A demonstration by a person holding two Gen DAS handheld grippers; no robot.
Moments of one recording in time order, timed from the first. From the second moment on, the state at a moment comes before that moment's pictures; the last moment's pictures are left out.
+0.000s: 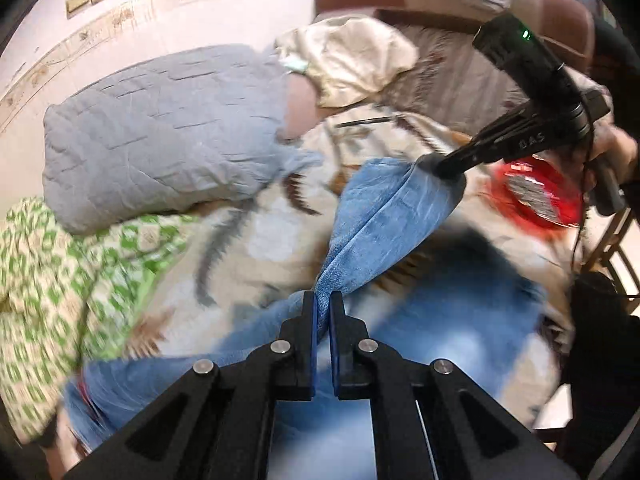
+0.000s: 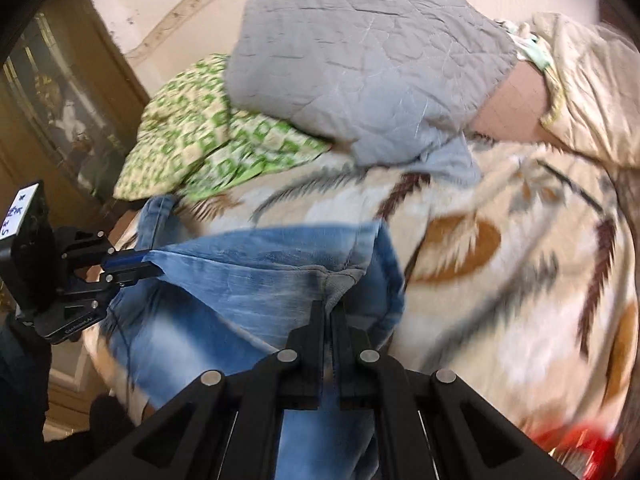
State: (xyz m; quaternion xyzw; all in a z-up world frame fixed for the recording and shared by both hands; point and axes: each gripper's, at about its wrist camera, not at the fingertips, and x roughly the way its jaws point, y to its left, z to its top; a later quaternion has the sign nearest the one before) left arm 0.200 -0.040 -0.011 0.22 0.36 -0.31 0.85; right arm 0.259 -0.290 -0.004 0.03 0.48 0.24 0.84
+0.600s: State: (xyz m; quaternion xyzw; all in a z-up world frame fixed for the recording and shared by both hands) left arm 0.098 -0.044 -0.141 0.15 0.44 -0.29 0.84; right arm 0.099 -0.299 -0.114 0.03 0.58 0.21 0.79
